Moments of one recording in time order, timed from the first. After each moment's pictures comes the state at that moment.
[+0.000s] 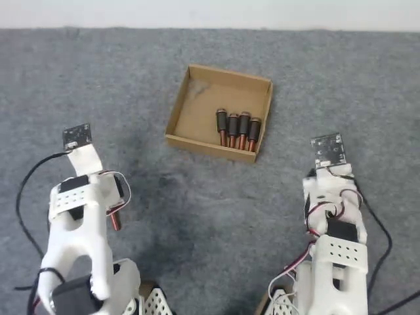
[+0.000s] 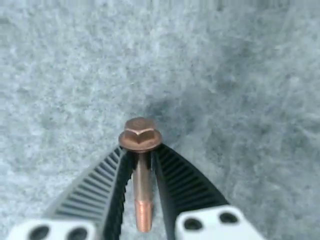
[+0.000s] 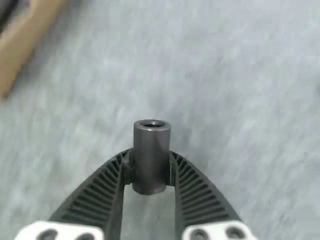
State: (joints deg) left arm -25.4 -23.3 62.8 49.7 6.0; right arm 8.1 -58.3 83.9 20.7 22.3
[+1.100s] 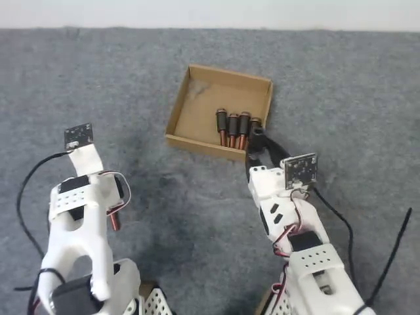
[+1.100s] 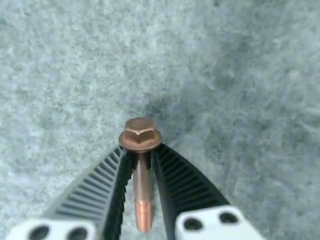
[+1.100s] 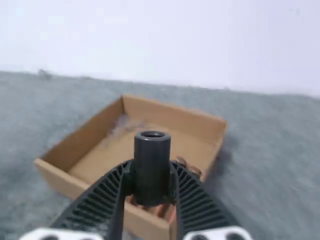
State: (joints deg) left arm -25.3 -23.5 62.8 49.7 4.7; right arm -20.3 -58.2 92.6 -14.9 -4.2
